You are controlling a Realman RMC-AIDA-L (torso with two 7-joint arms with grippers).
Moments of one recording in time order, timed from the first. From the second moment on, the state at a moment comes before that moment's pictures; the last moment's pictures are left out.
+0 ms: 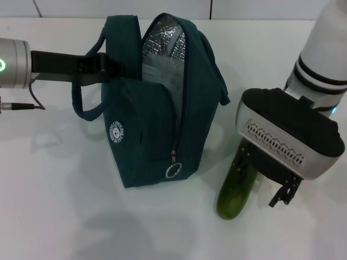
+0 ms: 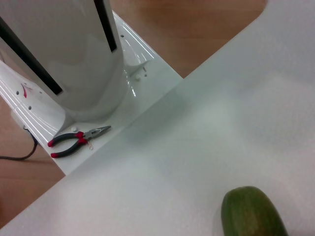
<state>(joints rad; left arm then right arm) -0.56 -2.06 0.75 1.03 2.12 1.59 -2.52 1.02 2.03 -1.77 -1.03 -2.31 -1.67 1.39</state>
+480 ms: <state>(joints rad) -0.56 -2.06 0.75 1.03 2.12 1.59 -2.51 1.03 2.03 -1.81 -0.99 -2.31 -1.62 1.40</state>
